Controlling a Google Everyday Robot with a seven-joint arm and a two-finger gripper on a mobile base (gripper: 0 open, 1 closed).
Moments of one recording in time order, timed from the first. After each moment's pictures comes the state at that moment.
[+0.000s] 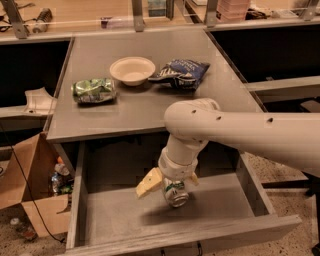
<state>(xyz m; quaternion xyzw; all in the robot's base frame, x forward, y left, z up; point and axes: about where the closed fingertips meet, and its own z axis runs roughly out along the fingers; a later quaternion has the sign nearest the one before) 0.443 -0.035 0.653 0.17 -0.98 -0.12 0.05</state>
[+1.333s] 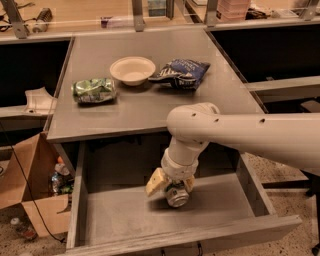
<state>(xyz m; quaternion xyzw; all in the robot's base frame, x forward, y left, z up) 0.461 -0.045 0.627 0.11 -0.99 -0.11 0.05</state>
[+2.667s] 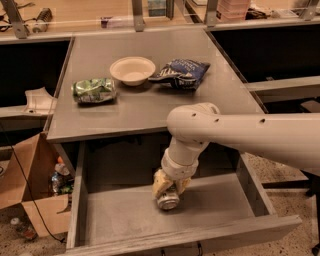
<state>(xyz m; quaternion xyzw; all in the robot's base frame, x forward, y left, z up) 0.461 -0.045 0.627 0.11 -0.99 -0.11 0.05</state>
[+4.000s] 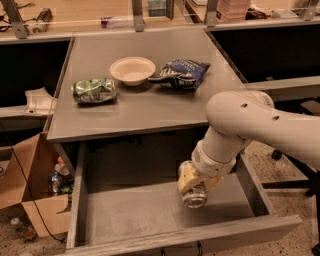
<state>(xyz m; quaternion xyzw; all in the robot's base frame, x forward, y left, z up) 0.432 -0.115 0.696 0.06 -0.99 -0.11 0.02</state>
